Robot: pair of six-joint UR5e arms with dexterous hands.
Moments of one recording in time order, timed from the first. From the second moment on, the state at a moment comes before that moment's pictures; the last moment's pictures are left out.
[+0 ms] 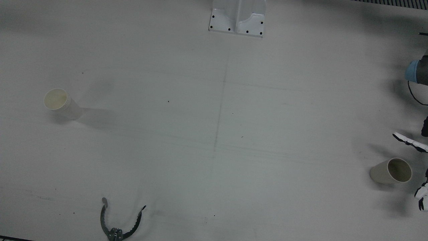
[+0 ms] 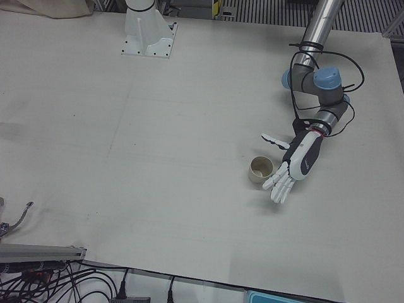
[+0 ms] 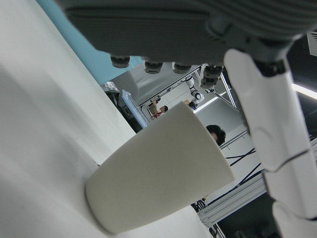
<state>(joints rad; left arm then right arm) -0.94 -1.53 -1.31 -0.65 1.34 0.73 1.69 -1.75 2.25 -3.57 -1.57 -0.53</state>
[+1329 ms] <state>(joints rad) -0.91 -1.63 -1.26 -0.56 1.34 0.72 1.69 -1.75 2.26 -3.57 -1.58 -0.53</state>
